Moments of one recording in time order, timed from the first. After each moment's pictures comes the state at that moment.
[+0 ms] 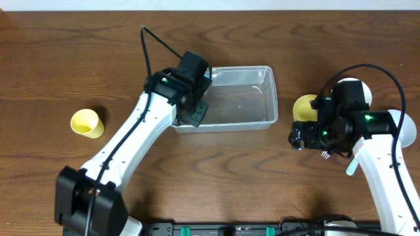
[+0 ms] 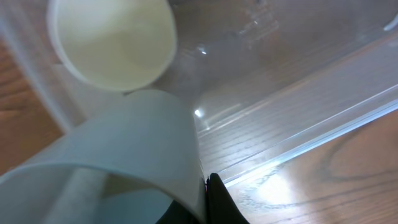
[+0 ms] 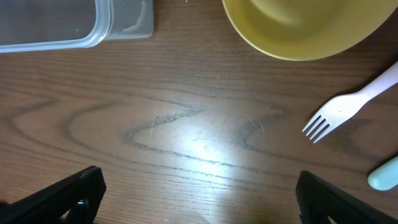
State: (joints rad) left arm -0.47 1.66 1.37 -1.04 0.01 0.01; right arm 0.04 1.28 1.02 -1.12 -0.19 0.11
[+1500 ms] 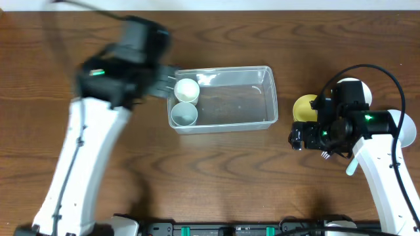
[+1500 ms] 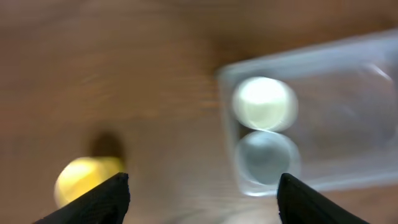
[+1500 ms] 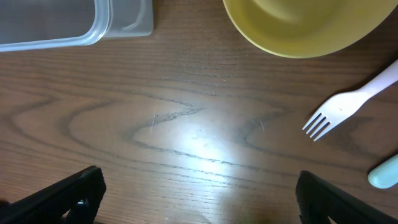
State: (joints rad) left arm -0.22 1.50 1.73 -1.26 -0.14 -0.09; right arm 0.04 1.28 1.02 -1.13 -0.19 0.11
